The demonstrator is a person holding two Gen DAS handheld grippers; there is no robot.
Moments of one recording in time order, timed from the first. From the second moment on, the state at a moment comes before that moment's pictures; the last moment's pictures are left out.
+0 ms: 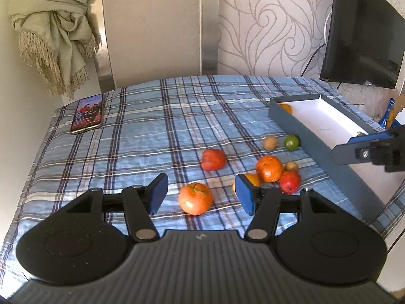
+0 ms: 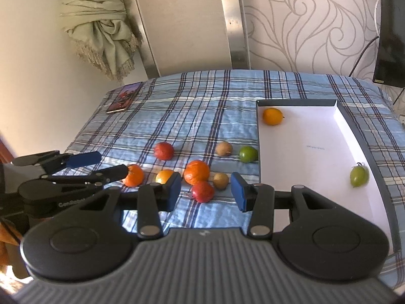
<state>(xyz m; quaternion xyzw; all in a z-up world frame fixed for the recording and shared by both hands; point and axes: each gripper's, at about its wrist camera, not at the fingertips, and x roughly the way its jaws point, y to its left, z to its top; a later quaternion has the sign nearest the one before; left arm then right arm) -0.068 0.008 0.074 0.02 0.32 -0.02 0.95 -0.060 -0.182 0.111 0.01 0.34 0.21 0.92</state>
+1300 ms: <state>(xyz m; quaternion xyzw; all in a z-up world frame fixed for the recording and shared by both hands) -0.047 0.039 0.042 0.03 0.35 -0.05 0.93 -0.057 -0.169 0.093 0.02 0.38 0.14 0.91</state>
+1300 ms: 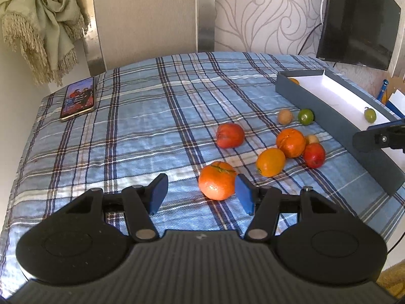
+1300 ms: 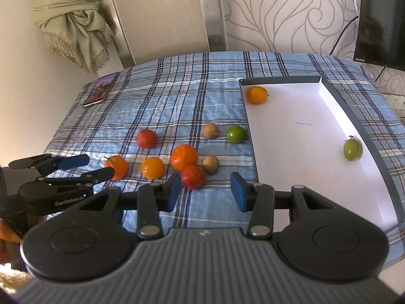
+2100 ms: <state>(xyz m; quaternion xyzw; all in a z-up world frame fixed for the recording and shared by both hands) -0.042 0.040 0.038 0.04 0.36 -0.07 0.93 -0.049 -0.152 0.077 -0.02 0.39 0.17 0.90</state>
